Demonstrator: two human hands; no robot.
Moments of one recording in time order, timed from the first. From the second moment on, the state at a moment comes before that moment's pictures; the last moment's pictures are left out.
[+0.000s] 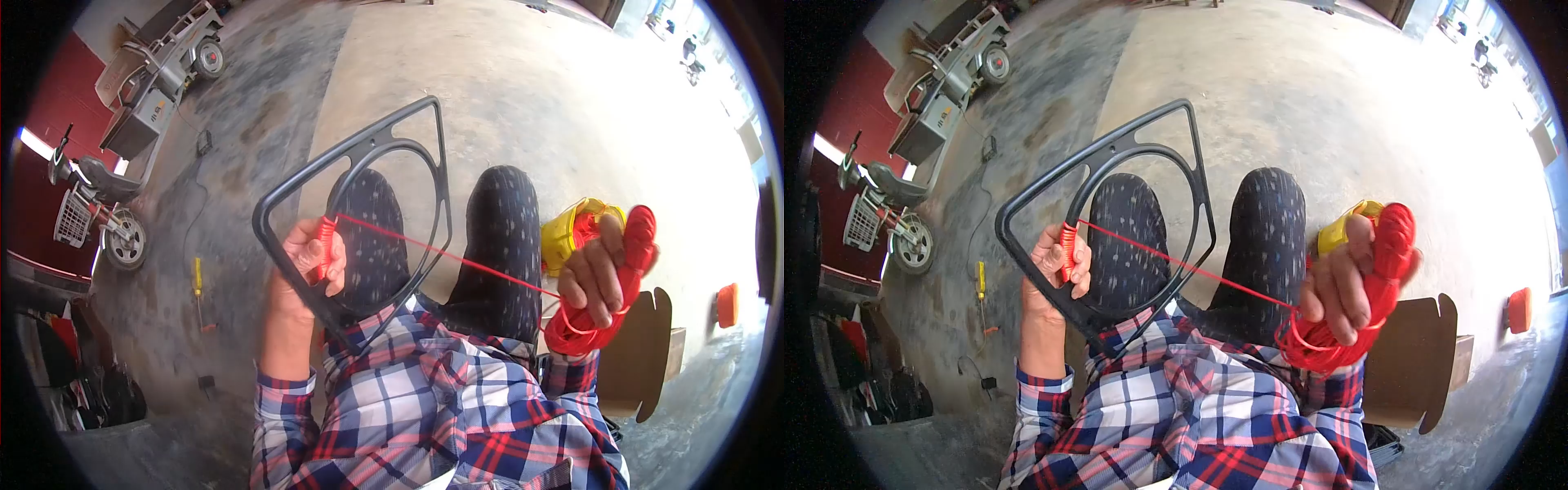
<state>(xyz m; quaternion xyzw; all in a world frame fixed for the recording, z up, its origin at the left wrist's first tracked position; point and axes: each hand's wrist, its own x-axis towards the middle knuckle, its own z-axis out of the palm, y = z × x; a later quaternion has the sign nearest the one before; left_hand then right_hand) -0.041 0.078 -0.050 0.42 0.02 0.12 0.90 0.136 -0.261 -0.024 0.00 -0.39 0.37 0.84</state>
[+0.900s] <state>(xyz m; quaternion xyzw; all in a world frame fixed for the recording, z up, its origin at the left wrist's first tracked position) -0.026 0.000 -0.021 0.42 0.12 0.14 0.89 0.099 -0.142 -0.017 -0.39 -0.29 0.40 0.78</state>
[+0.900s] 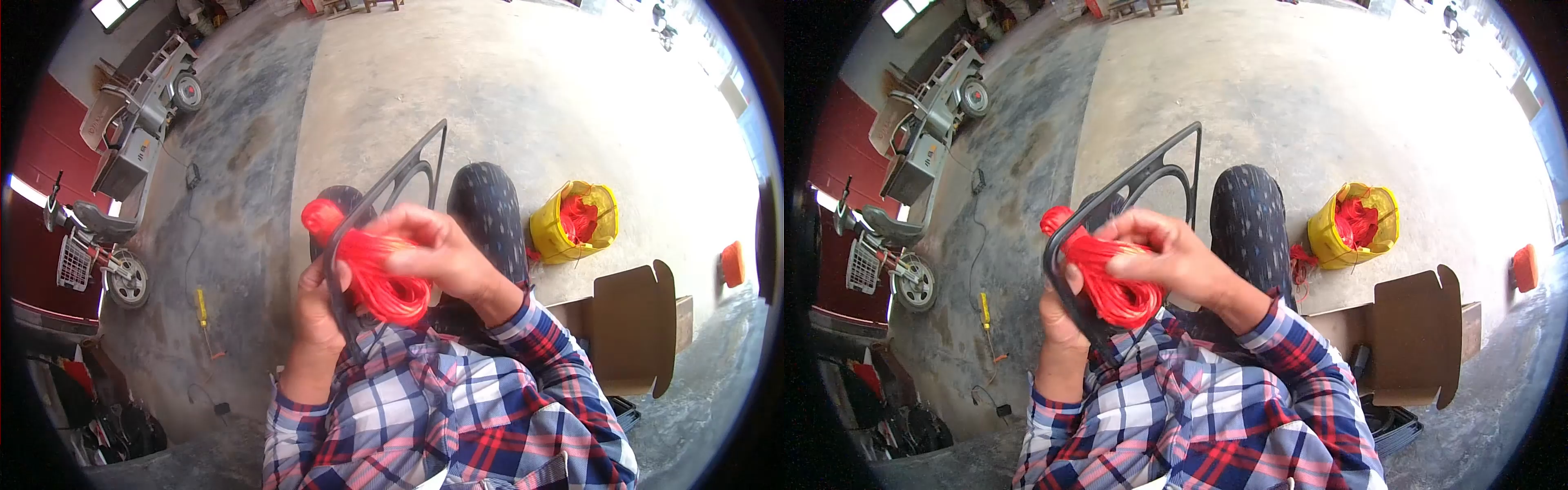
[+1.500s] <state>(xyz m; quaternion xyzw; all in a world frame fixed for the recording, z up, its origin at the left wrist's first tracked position) -0.043 0.025 -0.025 0.41 0.04 0.07 0.91 0.128 -0.170 -0.090 -0.33 -0.12 0.37 0.86</state>
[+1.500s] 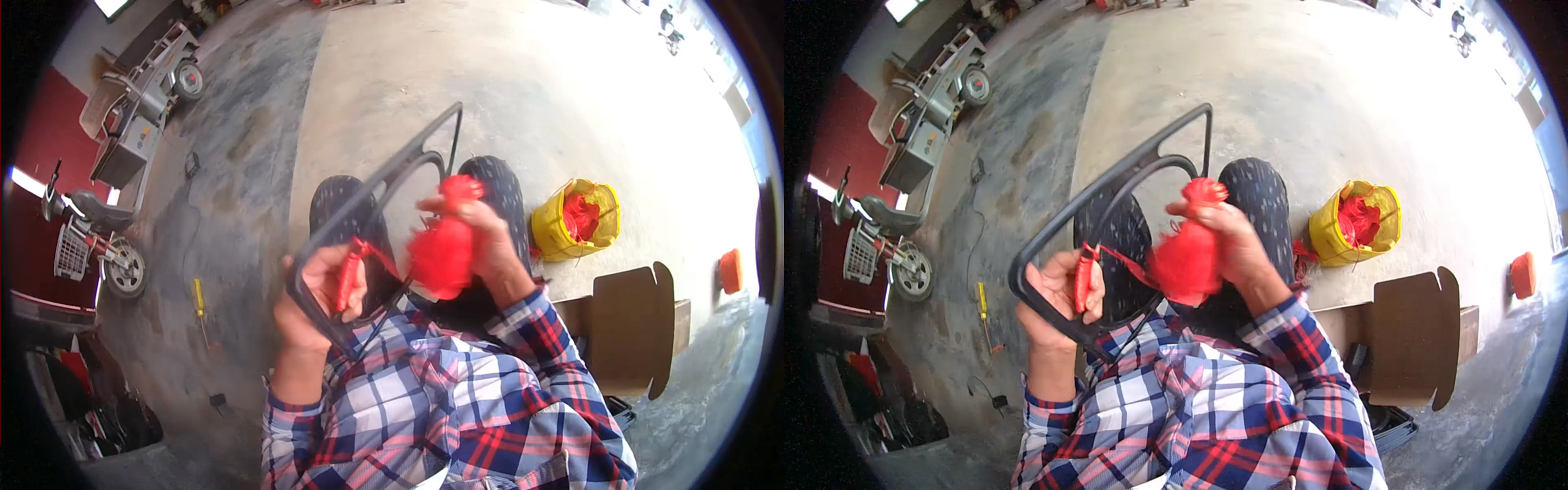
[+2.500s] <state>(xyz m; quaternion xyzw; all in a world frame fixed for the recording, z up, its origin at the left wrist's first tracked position) -0.039 0.043 -0.024 0.39 0.07 0.12 0.91 0.095 -0.181 -0.013 -0.30 -0.22 0.48 0.79</state>
